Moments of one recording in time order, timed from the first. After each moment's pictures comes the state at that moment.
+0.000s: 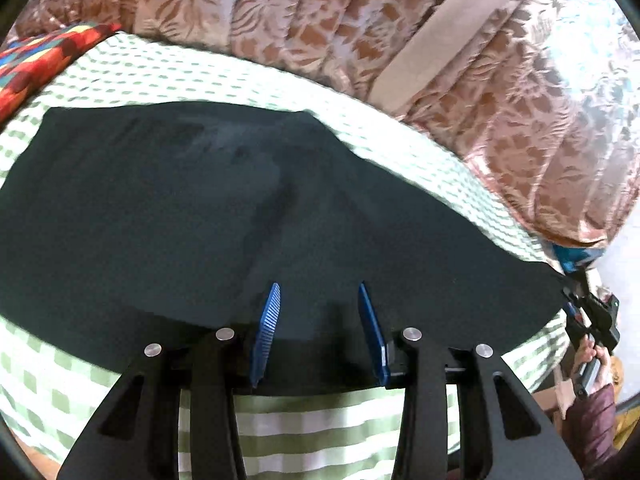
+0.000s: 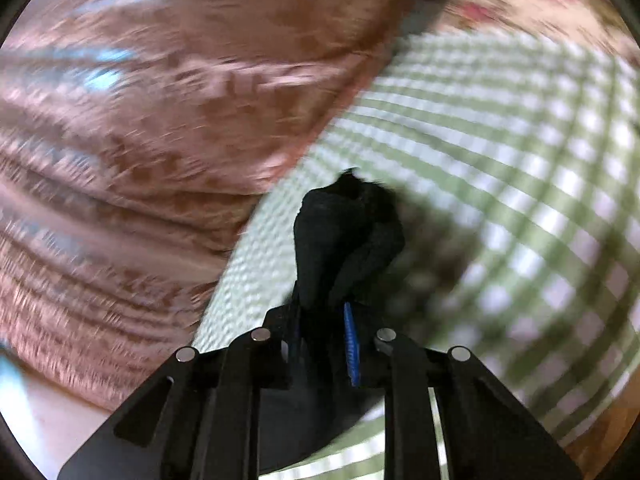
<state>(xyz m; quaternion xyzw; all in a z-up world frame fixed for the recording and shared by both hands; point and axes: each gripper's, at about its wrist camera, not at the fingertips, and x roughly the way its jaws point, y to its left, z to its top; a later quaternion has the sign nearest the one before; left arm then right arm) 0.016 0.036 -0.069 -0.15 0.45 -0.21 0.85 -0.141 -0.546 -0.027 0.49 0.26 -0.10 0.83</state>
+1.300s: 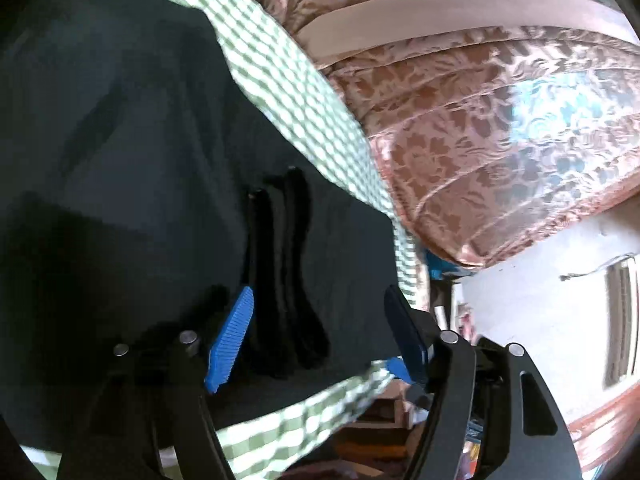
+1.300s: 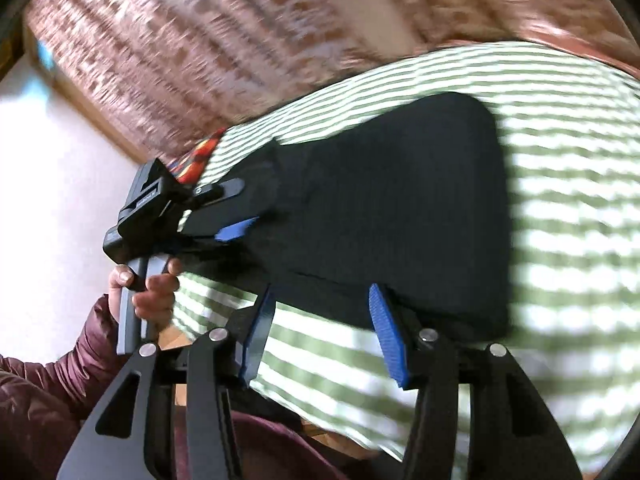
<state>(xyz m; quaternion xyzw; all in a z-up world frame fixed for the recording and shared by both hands) 0.067 -0.026 -0.086 -0.35 0.54 -0.36 0.68 -0.075 -0.303 -0.023 0.23 0.46 0.17 0.84</state>
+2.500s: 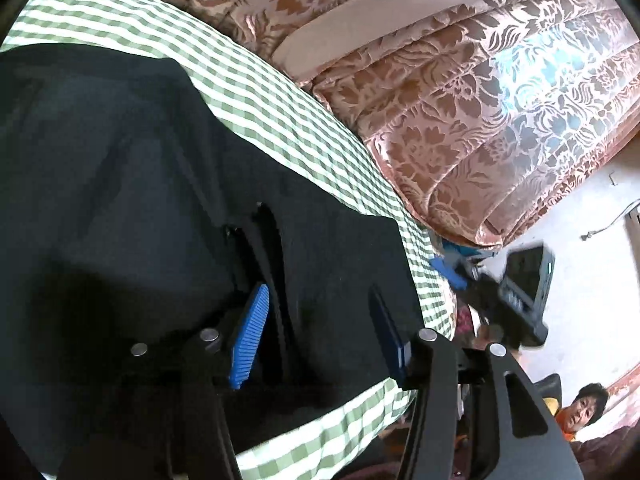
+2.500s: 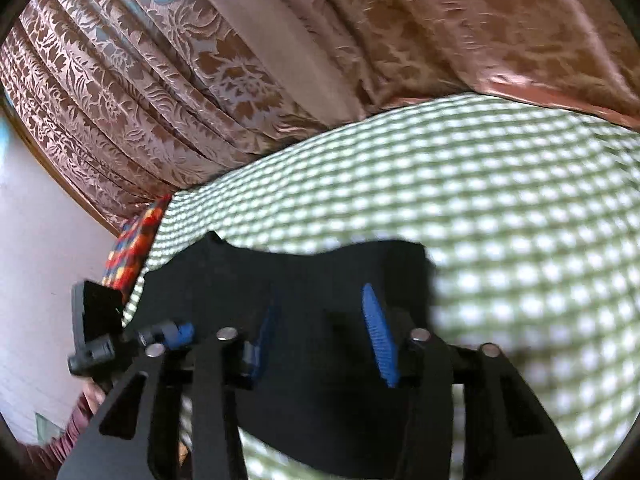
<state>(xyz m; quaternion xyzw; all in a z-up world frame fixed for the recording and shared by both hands) 0.064 -0.023 -0.072 -0.28 0.50 -0.38 0.73 0.031 -0.330 0.009 0.24 0.42 0.10 0.87</state>
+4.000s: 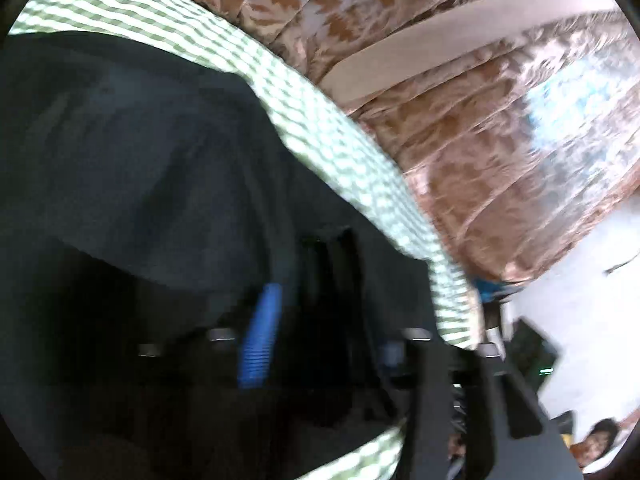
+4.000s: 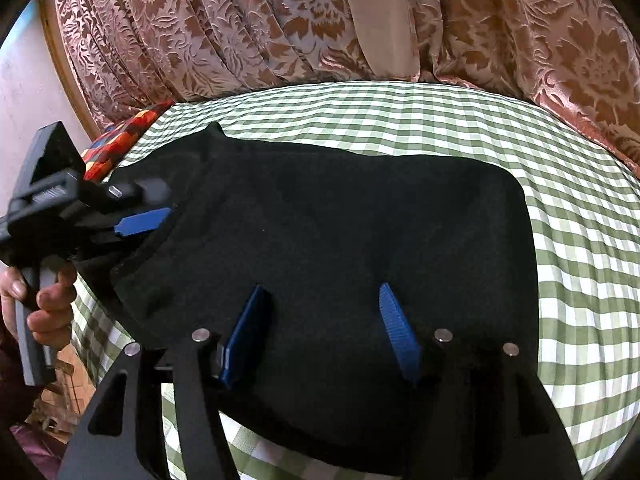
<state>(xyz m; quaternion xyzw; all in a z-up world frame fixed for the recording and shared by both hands) 0.073 0.010 -0.091 -0.31 0.47 -0.32 0.76 -0.008 -0.243 -0.065 0.06 0.44 0.10 0.89</state>
